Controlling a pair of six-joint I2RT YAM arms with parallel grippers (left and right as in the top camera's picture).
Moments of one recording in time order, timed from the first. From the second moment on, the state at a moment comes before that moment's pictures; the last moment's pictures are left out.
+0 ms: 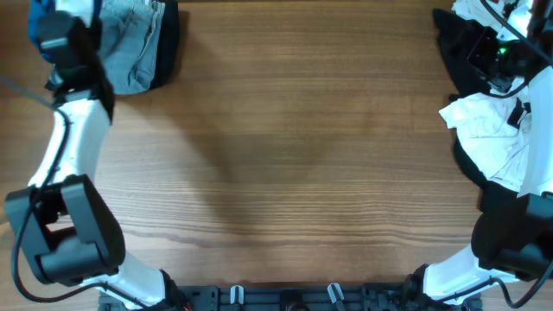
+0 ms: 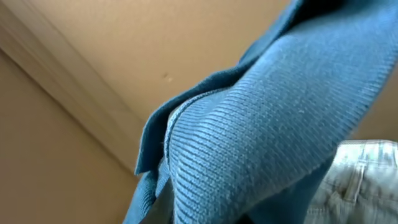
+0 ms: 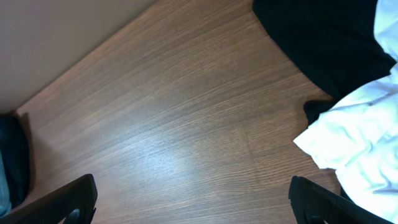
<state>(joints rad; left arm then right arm) 0.23 1.79 1.28 0.40 -0.26 0.47 -0.31 1.79 1.77 -1.00 -0.34 0.24</state>
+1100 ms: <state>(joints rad) 0.50 1.94 1.30 0.52 -0.10 0.31 -0.30 1.79 1.77 -1.02 -0.34 0.24</state>
